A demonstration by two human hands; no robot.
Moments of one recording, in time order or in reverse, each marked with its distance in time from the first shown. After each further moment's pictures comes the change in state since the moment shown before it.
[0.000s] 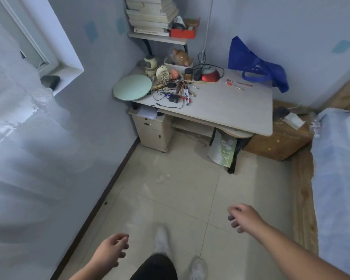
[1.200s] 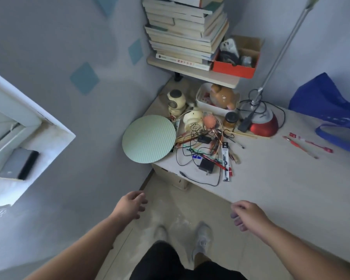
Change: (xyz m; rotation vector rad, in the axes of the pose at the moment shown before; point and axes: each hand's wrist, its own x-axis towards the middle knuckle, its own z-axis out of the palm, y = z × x) left_hand 0.364 0.422 -0.128 -0.178 0.044 0.002; right_hand 0.329 -0.407 0.018 -0.023 -0.112 -0.037
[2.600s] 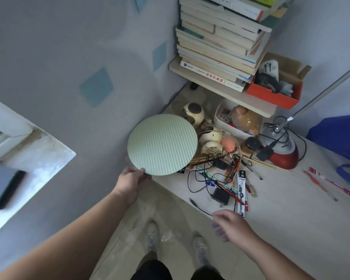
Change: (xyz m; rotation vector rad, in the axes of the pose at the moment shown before) left_hand 0.140 0.096 -0.043 -0.872 0.035 -0.048; right_hand 0.023 -0.121 0.075 -0.141 -0.136 -0.028
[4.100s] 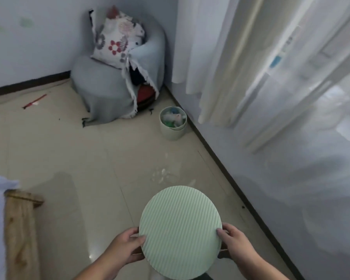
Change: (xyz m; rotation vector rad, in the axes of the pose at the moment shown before) left_hand -0.623 -0.691 -0.257 -1.292 0.947 0.182; right_hand -0.327 0.305 0.364 -1.426 -1.090 -0.466
